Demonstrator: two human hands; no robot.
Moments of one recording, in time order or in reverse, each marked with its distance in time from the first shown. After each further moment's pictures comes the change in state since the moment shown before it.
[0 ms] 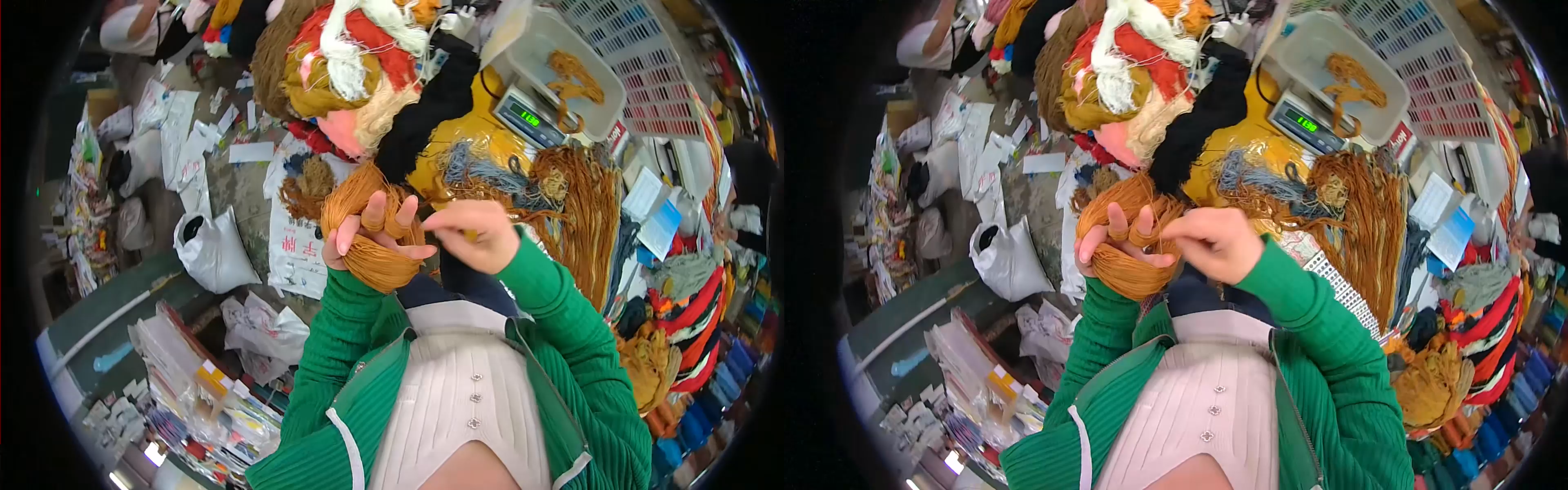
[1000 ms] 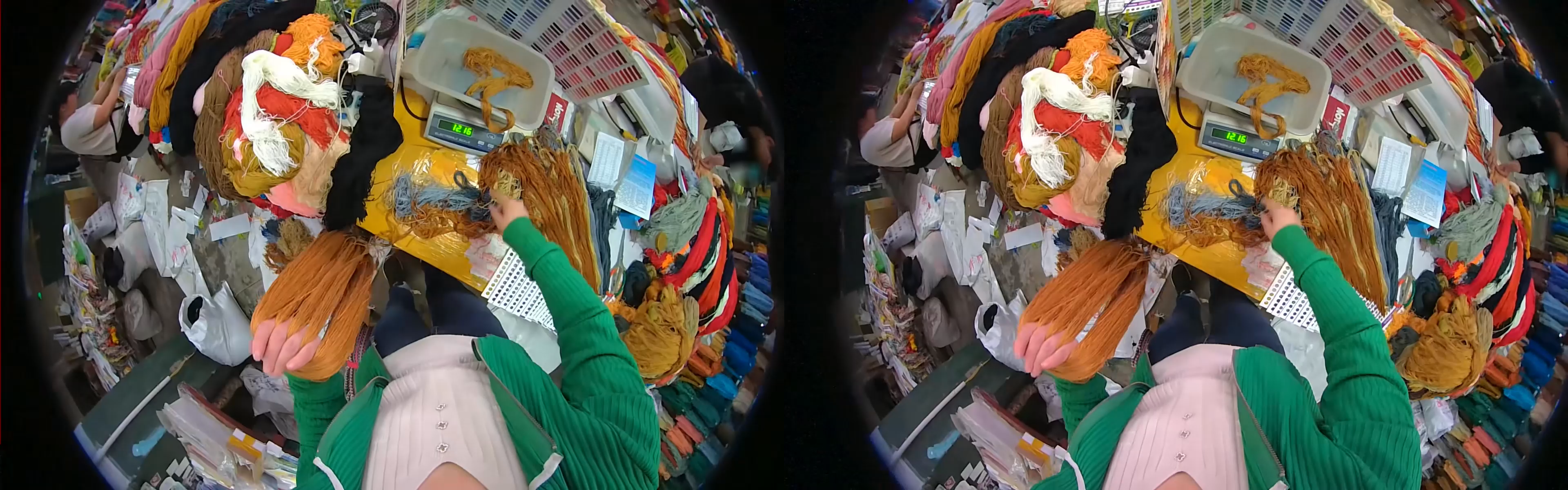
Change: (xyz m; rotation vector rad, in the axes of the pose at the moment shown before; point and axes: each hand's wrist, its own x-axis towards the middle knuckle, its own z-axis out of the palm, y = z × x) left_hand 0.004 0.011 0.024 -0.260 -0.219 -0.028; right_hand -0.132 0.201 -0.115 -0.729 0.377 0.715
